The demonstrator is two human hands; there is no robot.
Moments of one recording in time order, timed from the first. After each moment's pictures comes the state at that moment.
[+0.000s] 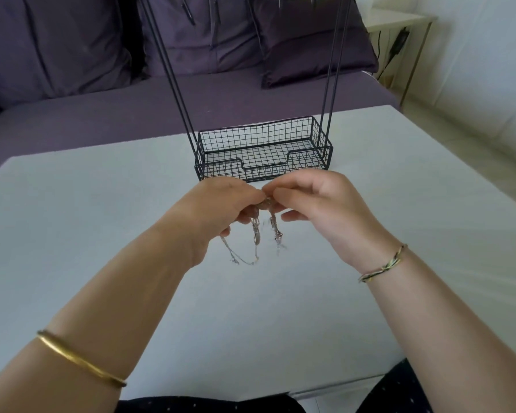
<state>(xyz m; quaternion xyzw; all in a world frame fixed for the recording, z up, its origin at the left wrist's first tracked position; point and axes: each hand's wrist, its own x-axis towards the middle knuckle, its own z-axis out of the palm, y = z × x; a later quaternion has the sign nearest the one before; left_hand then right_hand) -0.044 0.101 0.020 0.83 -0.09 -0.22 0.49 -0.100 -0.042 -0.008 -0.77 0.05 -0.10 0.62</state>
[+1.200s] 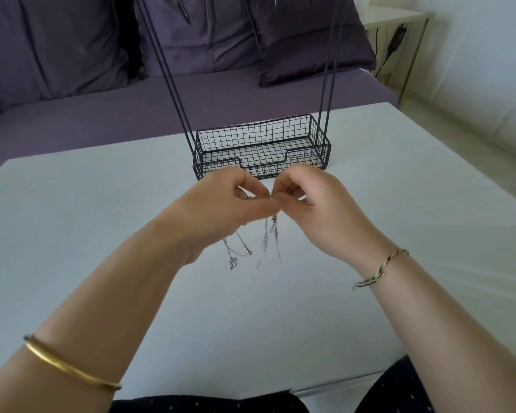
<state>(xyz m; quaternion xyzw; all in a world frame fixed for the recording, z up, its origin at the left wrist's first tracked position) -0.047 0.103 0.024 0.85 -0.19 -0.20 0.44 -0.098 -0.041 -0.012 -0.89 -0.02 -0.17 0.43</state>
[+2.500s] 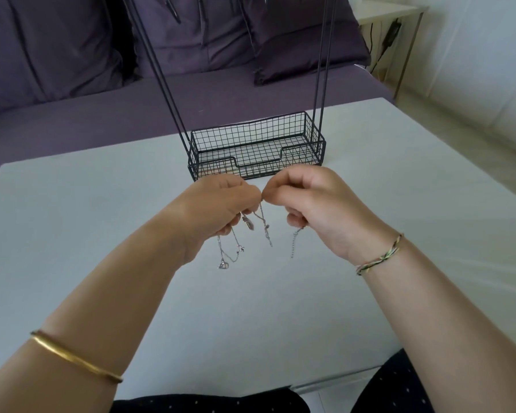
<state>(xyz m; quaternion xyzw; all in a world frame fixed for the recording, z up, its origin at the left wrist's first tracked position) -0.043 0.100 0.019 0.84 -0.13 -0.24 0.47 -0.101 -0.040 -0.005 -0.74 0.07 -0.07 0.66</state>
